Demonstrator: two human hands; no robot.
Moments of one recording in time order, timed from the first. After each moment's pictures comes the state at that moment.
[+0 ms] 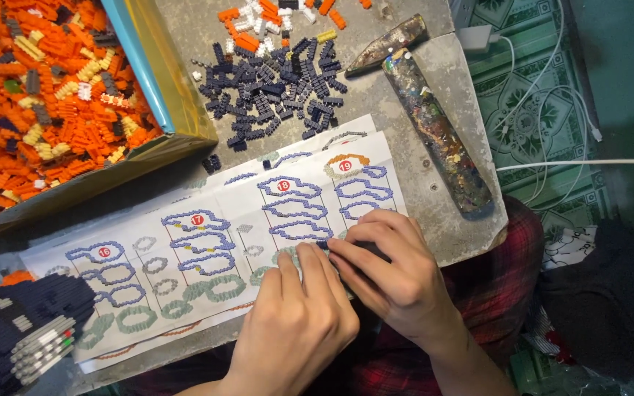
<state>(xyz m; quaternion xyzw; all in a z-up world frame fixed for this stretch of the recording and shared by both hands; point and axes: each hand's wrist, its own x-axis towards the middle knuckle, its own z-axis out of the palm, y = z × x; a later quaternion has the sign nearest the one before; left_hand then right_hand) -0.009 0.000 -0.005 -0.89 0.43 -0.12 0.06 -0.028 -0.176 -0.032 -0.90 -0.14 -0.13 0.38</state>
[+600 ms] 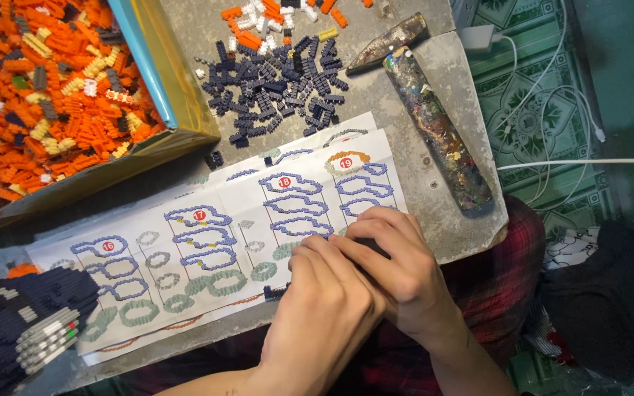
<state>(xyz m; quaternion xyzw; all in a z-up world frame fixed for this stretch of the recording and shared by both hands) -0.010 -0.030 0.004 -0.88 0.44 -0.05 0.18 -0.035 -0.181 -0.035 -0.90 -0.15 -0.10 0.40</state>
